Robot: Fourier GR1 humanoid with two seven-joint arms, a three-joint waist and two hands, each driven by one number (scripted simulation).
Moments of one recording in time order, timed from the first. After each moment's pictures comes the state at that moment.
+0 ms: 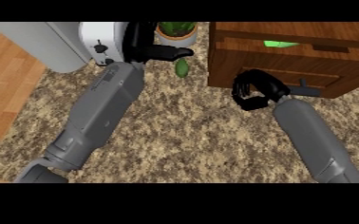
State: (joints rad) left arm -0.99 0.11 -0.23 -0.61 0.68 0.15 -0.52; right arm -0.64 -0.30 0.22 -0.76 0.51 0.22 -0.32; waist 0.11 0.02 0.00
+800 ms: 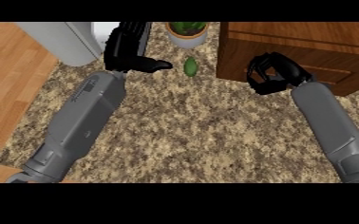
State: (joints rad) left arm -0.86 0.20 -0.26 -0.74 0.68 0.04 -0.49; right arm -0.77 -0.35 0.06 -0.57 0.37 0.32 -0.43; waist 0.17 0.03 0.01
